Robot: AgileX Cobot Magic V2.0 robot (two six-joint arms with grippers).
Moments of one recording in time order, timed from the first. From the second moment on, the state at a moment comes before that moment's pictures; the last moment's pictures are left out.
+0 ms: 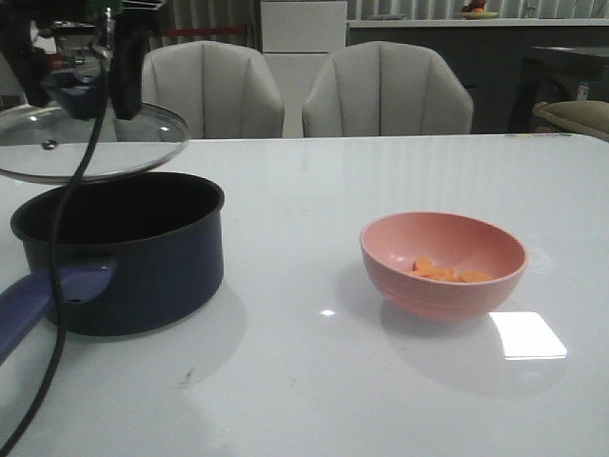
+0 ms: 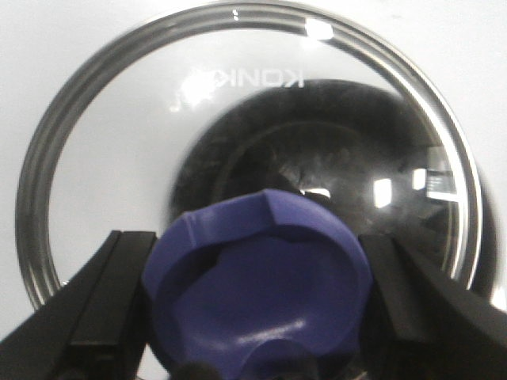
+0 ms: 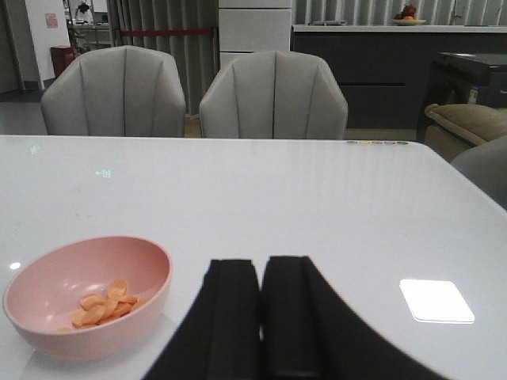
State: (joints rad) left arm -0.40 1.78 -1.66 0.22 1.19 -0.31; right arm 0.09 -0.01 0.03 0.06 0.03 0.00
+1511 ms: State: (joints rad) left arm 0.22 1.71 -1.04 -0.03 0.69 -0.14; right arm 0.09 -0.01 0.03 0.06 0.03 0.00
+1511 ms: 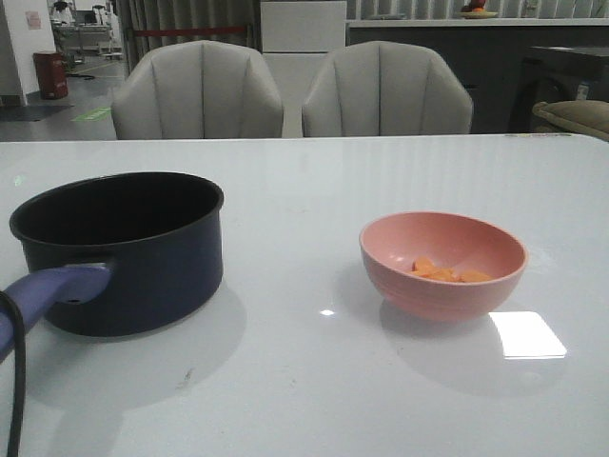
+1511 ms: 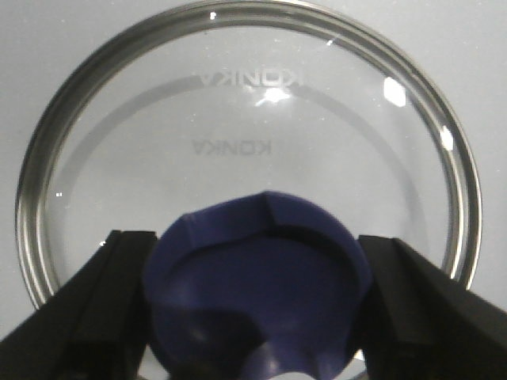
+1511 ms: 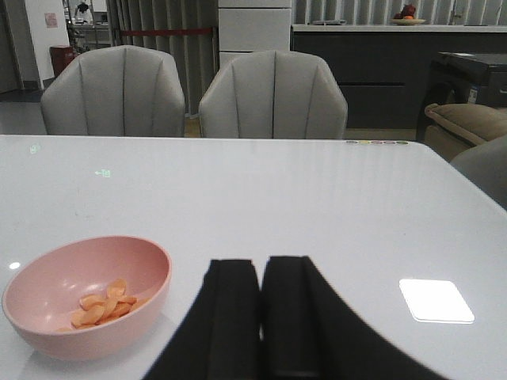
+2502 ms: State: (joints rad) left arm 0.21 1.75 -1.17 -0.01 0.82 -0.13; right arm 0.09 -0.01 0.03 0.06 0.03 0.00
